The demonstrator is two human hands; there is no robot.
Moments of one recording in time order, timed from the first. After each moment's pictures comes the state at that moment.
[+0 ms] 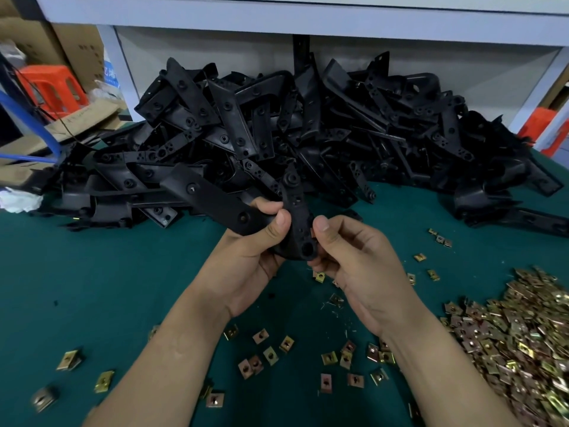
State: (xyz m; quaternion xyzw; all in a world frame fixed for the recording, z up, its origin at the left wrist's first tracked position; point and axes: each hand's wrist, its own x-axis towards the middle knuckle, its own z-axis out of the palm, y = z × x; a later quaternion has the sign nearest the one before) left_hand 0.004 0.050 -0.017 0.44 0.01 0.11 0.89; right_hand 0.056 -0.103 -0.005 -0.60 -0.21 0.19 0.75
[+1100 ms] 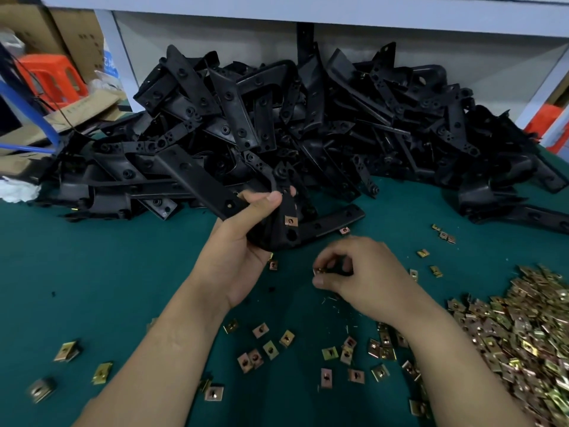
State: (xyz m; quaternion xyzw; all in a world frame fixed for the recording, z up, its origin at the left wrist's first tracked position) left_hand 0.007 0.054 -0.013 0.39 0.04 0.14 0.91; right_hand 0.081 -0.125 -0.030 -0.88 -0.32 0.08 0.33
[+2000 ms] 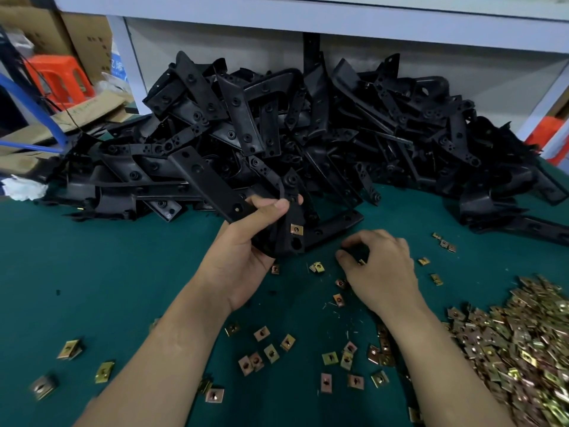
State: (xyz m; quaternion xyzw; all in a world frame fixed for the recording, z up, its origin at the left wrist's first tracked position) left_hand 0.006 0.055 -0.014 0.40 0.05 0.12 0.91; right_hand 0.092 -0.123 -0.041 -0.94 -0.17 -0.05 0.31
